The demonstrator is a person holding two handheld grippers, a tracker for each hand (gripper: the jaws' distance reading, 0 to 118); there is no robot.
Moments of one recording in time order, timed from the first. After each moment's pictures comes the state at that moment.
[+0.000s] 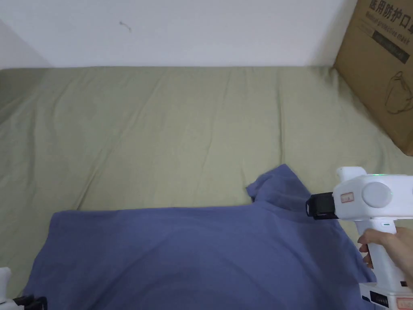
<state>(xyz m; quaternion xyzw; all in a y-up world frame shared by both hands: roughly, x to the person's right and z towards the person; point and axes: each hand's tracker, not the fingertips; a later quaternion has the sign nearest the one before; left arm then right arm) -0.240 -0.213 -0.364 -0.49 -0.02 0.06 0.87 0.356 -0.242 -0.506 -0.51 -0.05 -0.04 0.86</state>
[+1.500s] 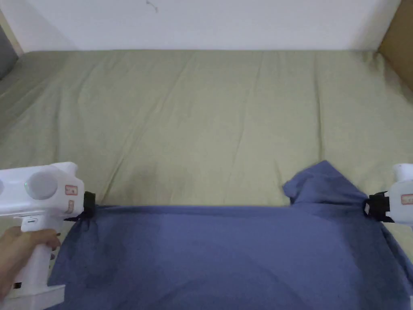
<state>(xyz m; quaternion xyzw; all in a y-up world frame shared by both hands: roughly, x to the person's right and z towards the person) -0.237 -0.227 -0.568 -0.53 -0.02 0.04 0.84 0.347 -0.226 -0.499 -0.49 -0.03 -0.09 0.87</state>
